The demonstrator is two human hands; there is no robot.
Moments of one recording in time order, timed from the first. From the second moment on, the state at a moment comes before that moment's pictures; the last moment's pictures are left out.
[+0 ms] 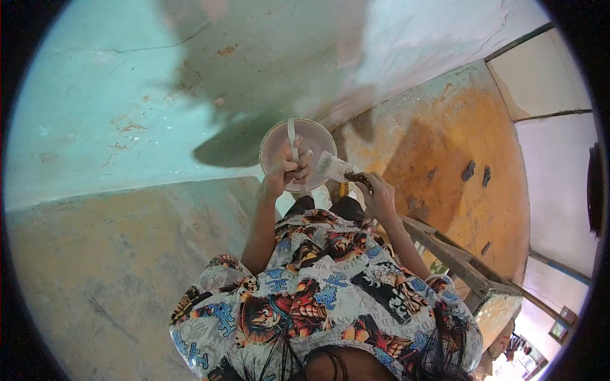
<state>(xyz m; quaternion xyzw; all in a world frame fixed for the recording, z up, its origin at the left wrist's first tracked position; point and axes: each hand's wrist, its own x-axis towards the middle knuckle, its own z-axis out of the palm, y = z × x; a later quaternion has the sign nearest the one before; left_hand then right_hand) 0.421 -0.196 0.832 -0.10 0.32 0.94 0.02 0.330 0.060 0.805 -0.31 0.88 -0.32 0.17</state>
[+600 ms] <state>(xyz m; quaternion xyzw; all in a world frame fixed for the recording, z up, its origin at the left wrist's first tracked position) 0.417 -0.193 0.846 -0.11 0.38 0.91 0.06 0.347 0.067 0.796 -0.16 0.87 -0.42 0.22</state>
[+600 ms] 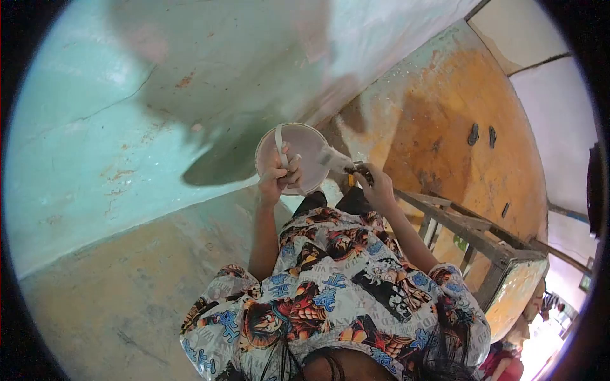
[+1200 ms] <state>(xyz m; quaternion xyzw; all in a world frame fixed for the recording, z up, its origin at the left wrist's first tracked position) 0.426 -0.201 0.843 -0.18 0.43 0.88 0.06 0.281 0.013 0.747 -0.04 0.74 -0.64 0.19</state>
